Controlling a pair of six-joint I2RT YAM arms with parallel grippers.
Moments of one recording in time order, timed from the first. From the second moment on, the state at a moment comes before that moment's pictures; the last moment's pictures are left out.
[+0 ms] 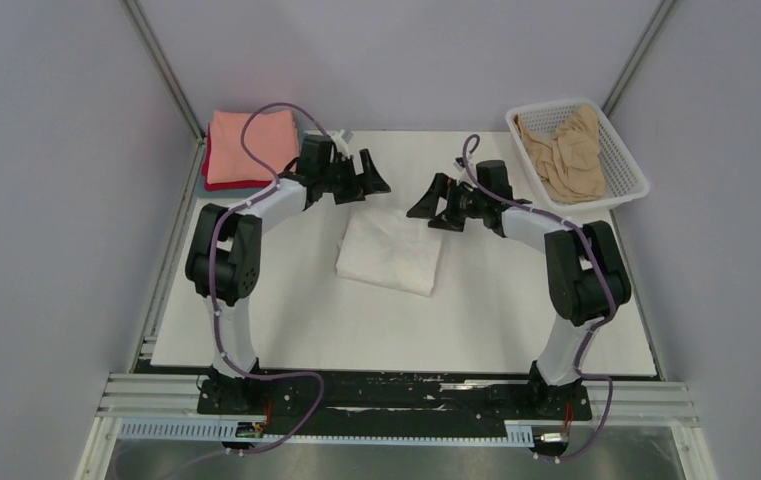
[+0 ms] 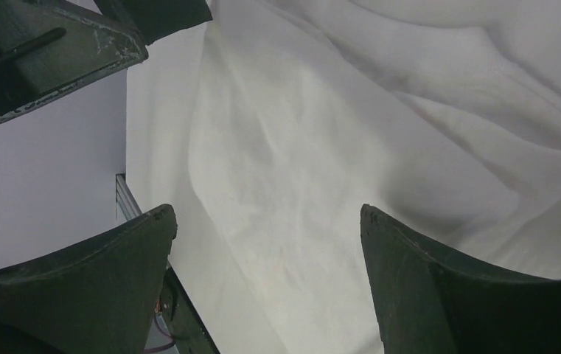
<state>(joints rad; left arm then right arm) -0.33 1.94 1.39 -0.07 0.47 -0.57 0.25 1.79 1.09 0.07 -0.70 0.61</state>
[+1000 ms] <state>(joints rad) -0.31 1.87 1.35 -0.23 0.18 -0.60 0.21 1.74 1.20 -0.07 -0.51 0.47</state>
